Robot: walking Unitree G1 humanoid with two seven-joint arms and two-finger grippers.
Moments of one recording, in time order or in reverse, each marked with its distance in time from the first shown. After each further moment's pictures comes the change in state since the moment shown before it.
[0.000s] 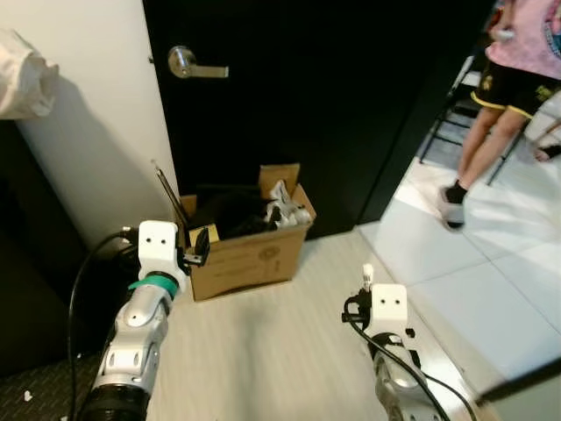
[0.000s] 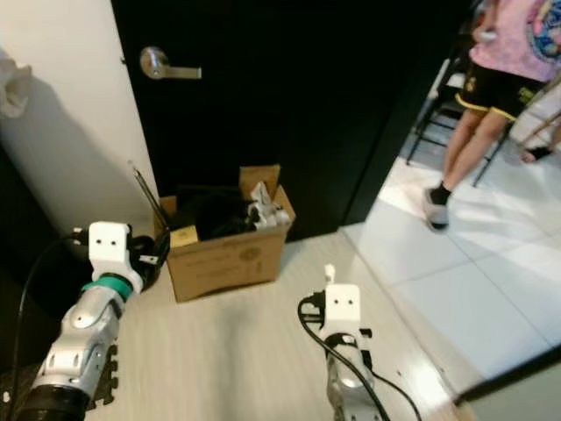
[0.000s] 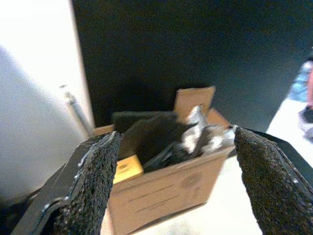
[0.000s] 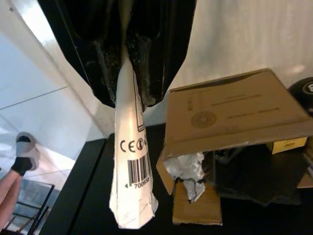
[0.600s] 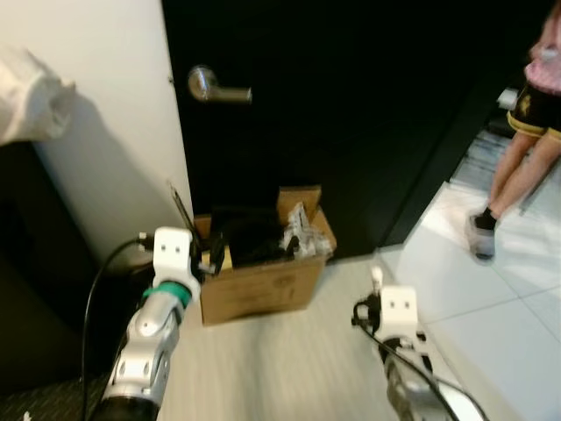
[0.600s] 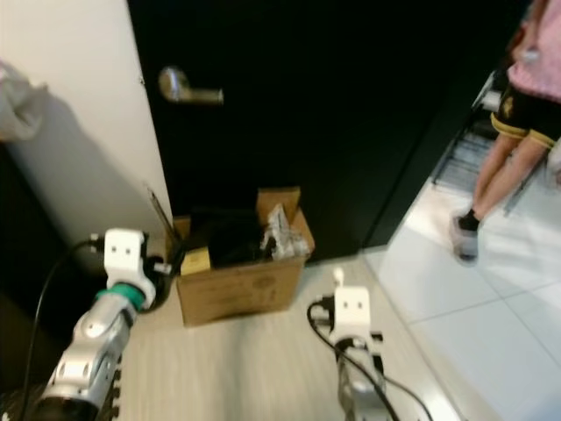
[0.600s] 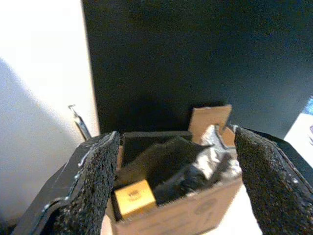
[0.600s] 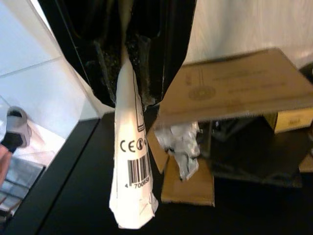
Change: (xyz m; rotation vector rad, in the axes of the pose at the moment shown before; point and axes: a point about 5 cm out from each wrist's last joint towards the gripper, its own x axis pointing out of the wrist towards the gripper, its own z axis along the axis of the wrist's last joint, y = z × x) left arm -0.004 0.002 0.003 0.015 -0.012 -0.001; right arm 0.002 -0.002 0.005 -0.010 -0.009 0.017
